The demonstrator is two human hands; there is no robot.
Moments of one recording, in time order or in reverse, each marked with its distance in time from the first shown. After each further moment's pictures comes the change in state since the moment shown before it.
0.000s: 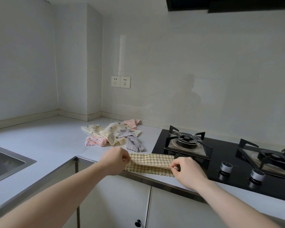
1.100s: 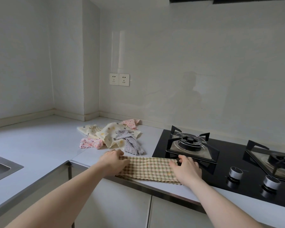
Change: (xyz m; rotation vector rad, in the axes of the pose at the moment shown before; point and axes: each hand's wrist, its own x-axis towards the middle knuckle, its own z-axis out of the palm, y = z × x) left_hand 0.048 -0.022 0.030 -0.074 -0.112 -0.237; right_hand 0.054 0.007 0.041 0.135 -0.015 0.389
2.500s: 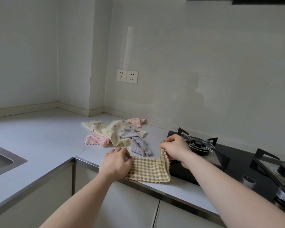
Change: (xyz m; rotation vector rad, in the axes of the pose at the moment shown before) left_hand 0.007 -0.023 0.025 -0.078 0.230 0.101; right_hand 0.021 -0.105 -0.026 0.525 -0.091 -0.037
